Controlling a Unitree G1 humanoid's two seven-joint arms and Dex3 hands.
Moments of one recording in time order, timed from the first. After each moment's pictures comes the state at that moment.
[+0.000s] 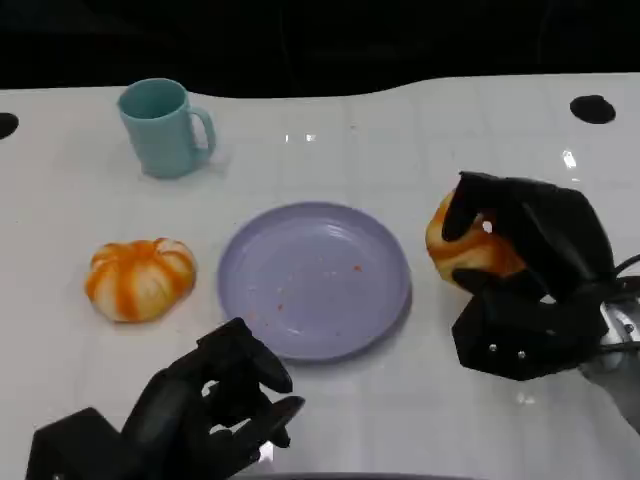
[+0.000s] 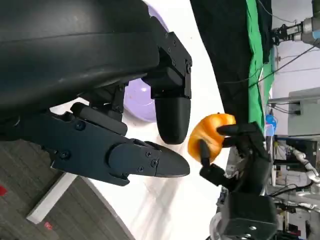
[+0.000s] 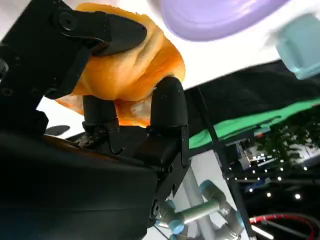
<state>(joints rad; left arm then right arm) 0.28 0.05 -0.12 -0.29 -0.15 0.02 -0.27 -0.50 -0.28 0.31 0.55 -0.61 -0.32 -0.35</state>
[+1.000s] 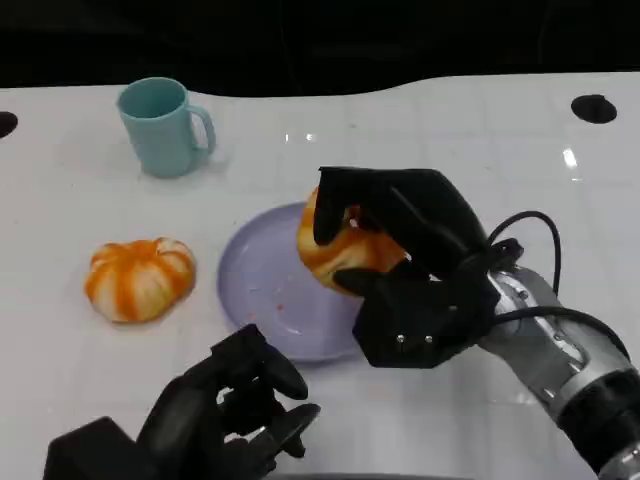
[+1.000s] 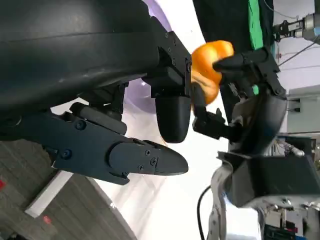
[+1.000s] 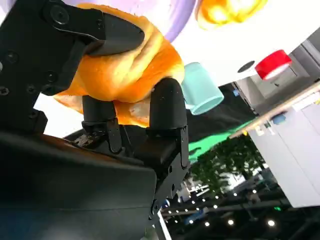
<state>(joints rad) 0.32 0.03 -0.16 -0.32 -0.13 0.02 -0.25 -0.66 -0.07 0.39 0.67 -0.58 -0.41 -0.19</state>
